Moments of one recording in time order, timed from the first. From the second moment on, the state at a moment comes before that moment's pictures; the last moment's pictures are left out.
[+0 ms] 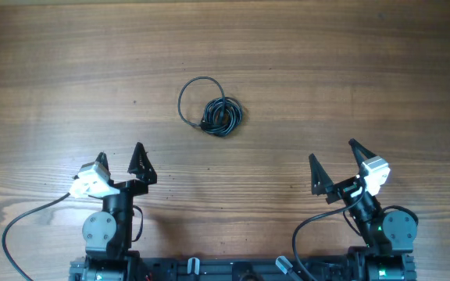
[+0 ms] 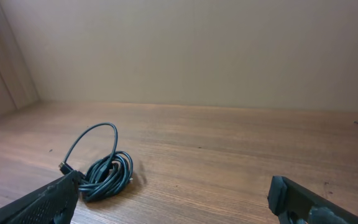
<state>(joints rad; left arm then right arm) -0.06 0.01 0.01 -0.05 -0.13 -0.46 -0.01 0.02 0.01 0.03 -0.39 0.13</state>
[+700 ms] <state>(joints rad) -0.06 0.01 0.01 -0.05 -0.13 -0.46 -0.01 0.02 0.01 0.03 -0.39 0.13</state>
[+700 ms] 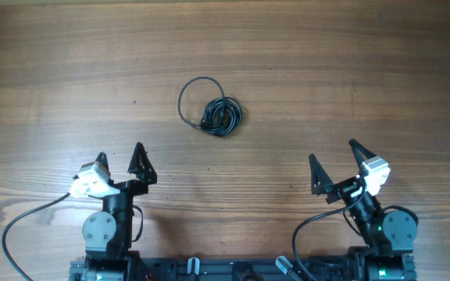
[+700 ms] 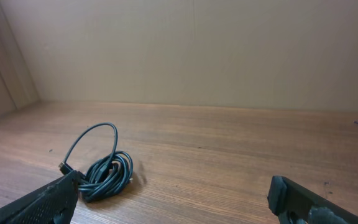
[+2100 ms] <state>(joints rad) -0.06 0.70 0.60 -0.27 0.00 -0.38 -0.01 0.40 0.27 0.03 -0.51 0.01</state>
